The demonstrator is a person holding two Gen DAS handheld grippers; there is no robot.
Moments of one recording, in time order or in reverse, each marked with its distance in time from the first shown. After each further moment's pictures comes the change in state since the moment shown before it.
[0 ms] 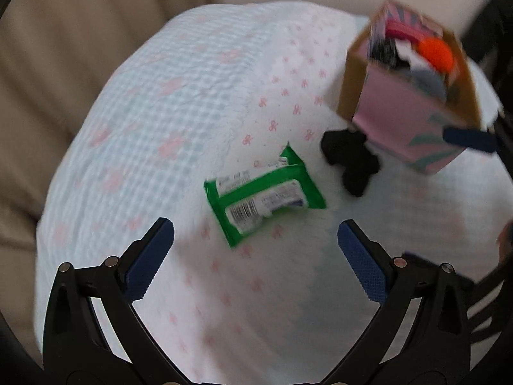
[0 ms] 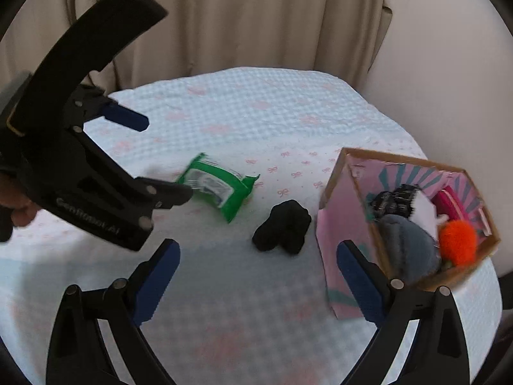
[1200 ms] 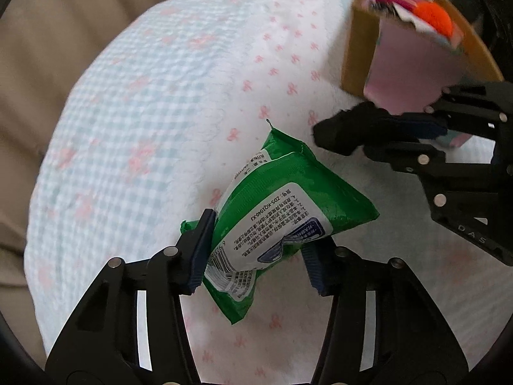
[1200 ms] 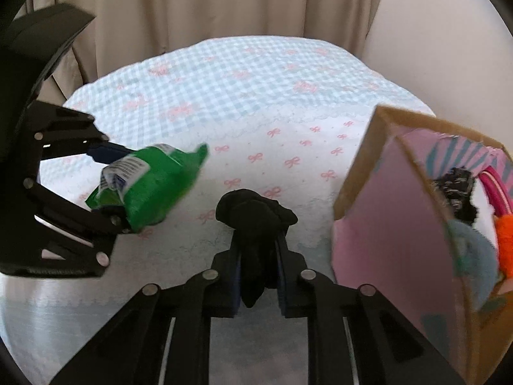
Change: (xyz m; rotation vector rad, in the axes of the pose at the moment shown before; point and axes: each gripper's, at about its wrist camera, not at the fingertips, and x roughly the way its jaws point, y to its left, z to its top) left arm 0.039 0.008 0.002 0.068 0.009 -0.060; right arm 0.092 -0.029 0.012 0.090 0.070 0.019
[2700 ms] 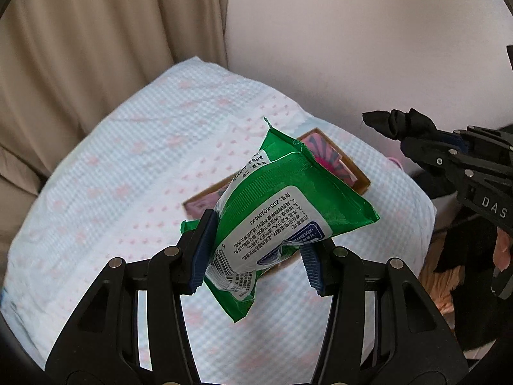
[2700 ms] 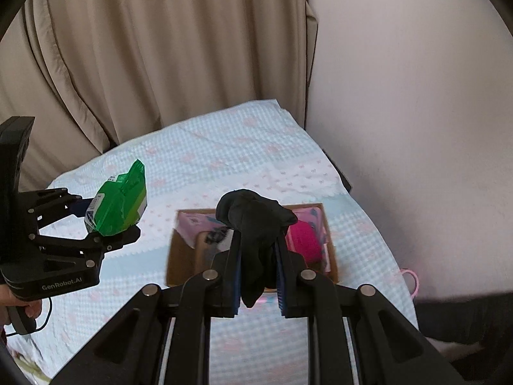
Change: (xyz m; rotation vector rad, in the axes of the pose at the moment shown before) left arm -0.218 -0.191 0.226 -0.505 -0.062 0.069; right arm -0.297 -0.287 0.091 -0.016 -0.006 0.129
